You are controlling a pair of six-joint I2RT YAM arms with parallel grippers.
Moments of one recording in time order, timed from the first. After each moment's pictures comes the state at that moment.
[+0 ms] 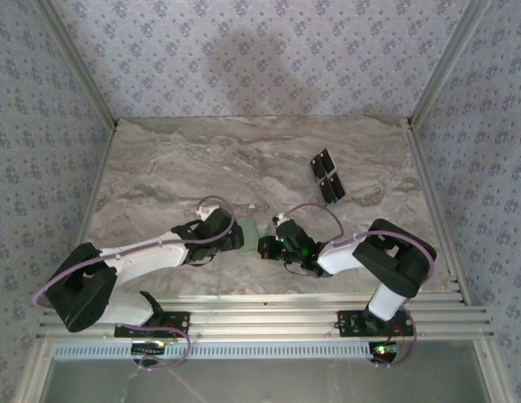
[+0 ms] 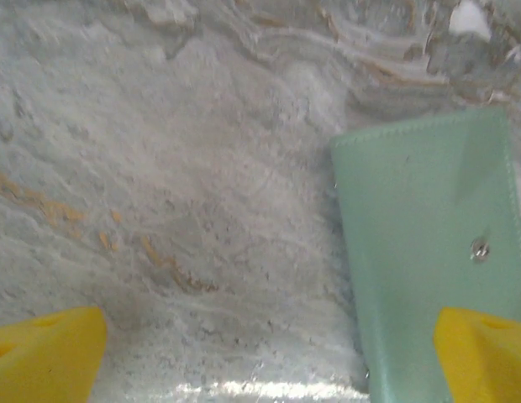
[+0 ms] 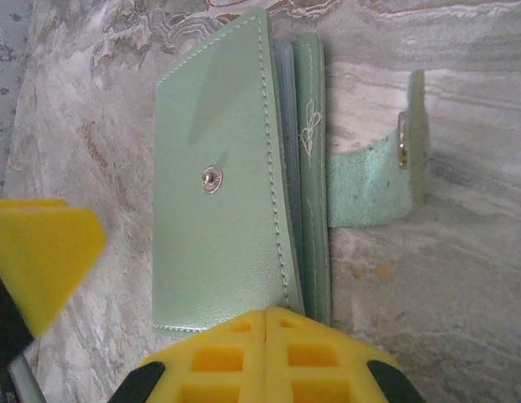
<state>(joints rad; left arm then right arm) -0.84 1.34 0.63 -0.36 -0.28 -0.88 0.91 1.66 0.50 0.55 -0.09 0.94</state>
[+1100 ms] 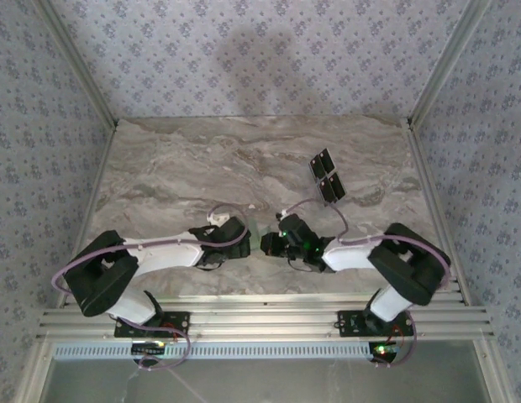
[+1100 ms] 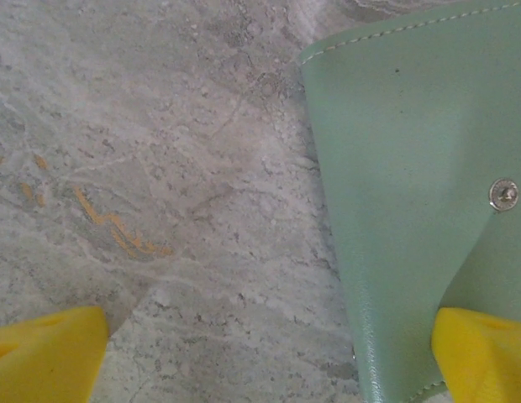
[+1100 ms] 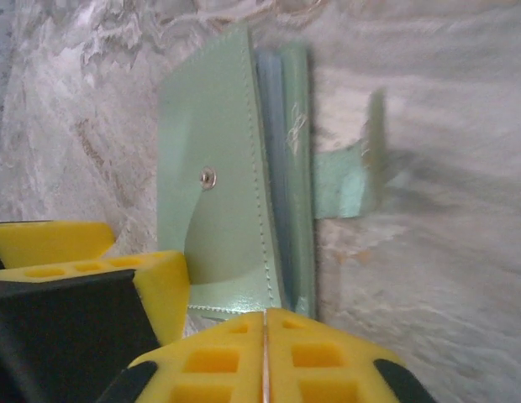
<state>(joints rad) -0.92 1.48 0.68 -0.38 -0.33 -0.94 0.84 1.51 0.56 0.27 -0.12 0.89</state>
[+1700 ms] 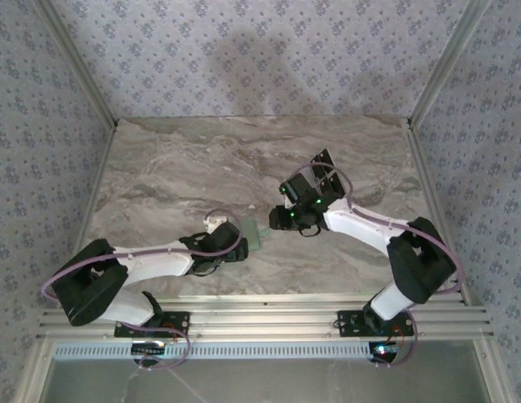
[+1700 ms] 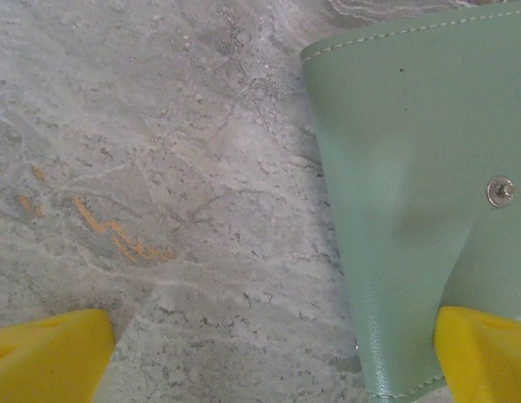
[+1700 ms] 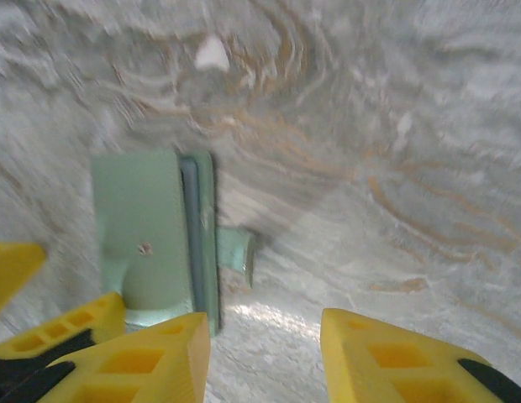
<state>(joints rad) -0.91 1.38 0.54 -0.21 -0.32 -0.86 0.69 1.57 1.00 -0.47 -0.16 0.57</state>
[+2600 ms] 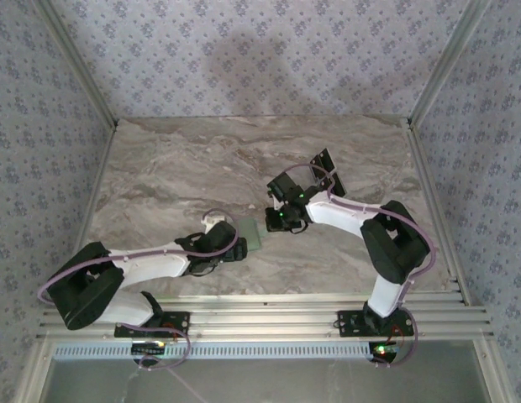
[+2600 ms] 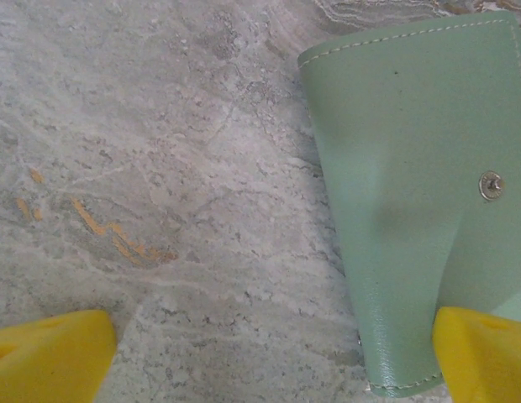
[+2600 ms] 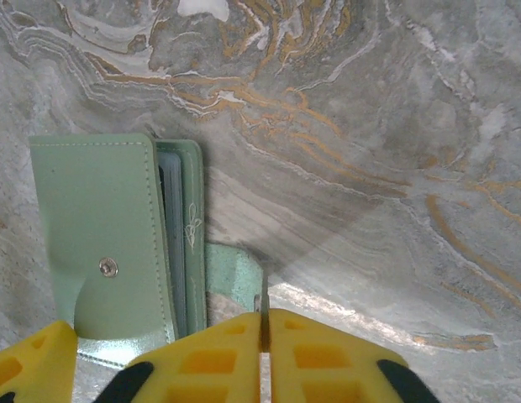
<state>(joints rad) -0.89 1.35 0.52 -0.18 -0.28 -0.85 0.70 1.75 1.11 -0.50 -0.18 0.53</state>
